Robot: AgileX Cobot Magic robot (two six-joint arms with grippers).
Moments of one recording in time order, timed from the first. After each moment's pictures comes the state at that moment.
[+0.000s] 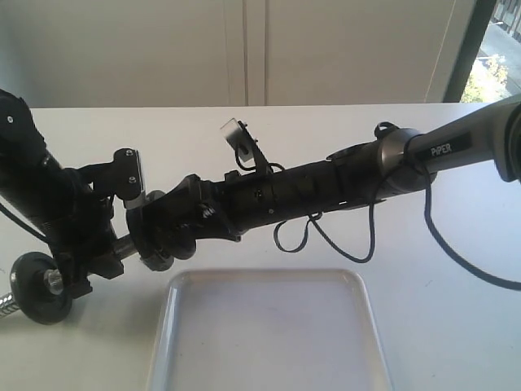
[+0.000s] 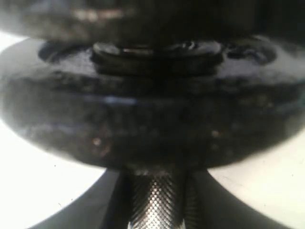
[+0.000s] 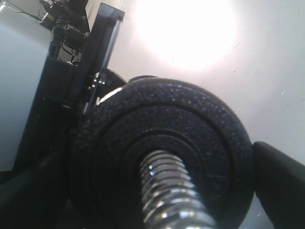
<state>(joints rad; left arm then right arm) -0.35 1.65 -0.99 -0.33 0.75 1.21 0.48 2.16 -1.26 1.70 1.06 -1.34</state>
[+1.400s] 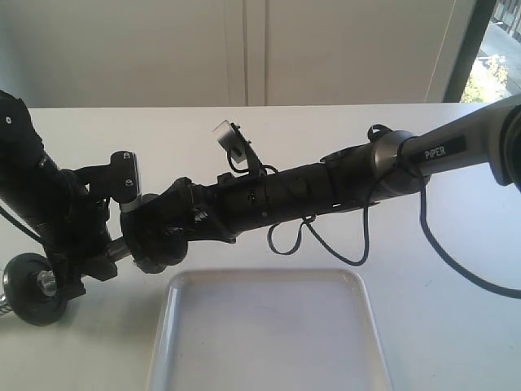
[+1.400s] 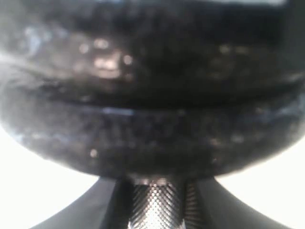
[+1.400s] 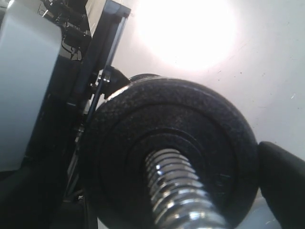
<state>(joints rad) -0.35 1.65 -0.99 -0.31 0.76 1.20 0.50 2.16 -1.26 1.72 1.05 -1.36</state>
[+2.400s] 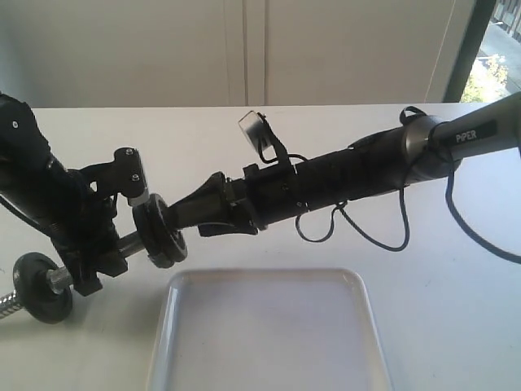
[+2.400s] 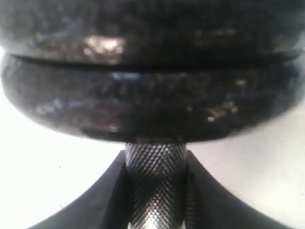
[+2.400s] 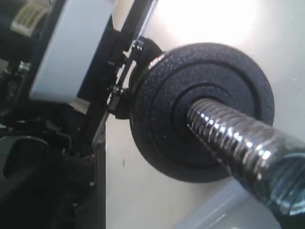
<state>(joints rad) -0.35 1.65 -0.99 -0.33 0.71 1.14 0.39 2.15 -1.28 1.53 1.20 -1.37</state>
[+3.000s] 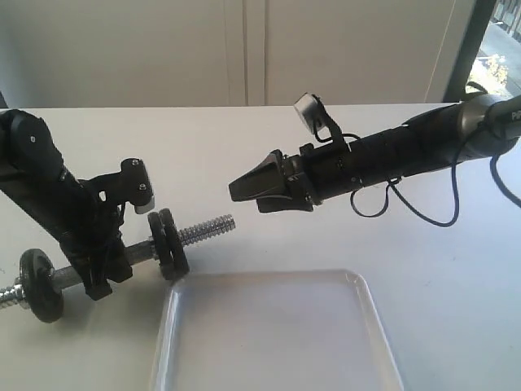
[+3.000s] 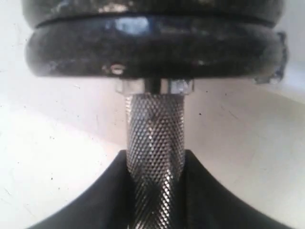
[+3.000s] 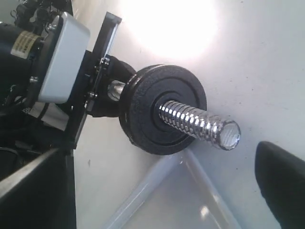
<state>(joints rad) -0.35 1.73 -0.99 -0.34 0.65 1.14 0.21 2.14 -1.31 1.40 1.21 -1.30</state>
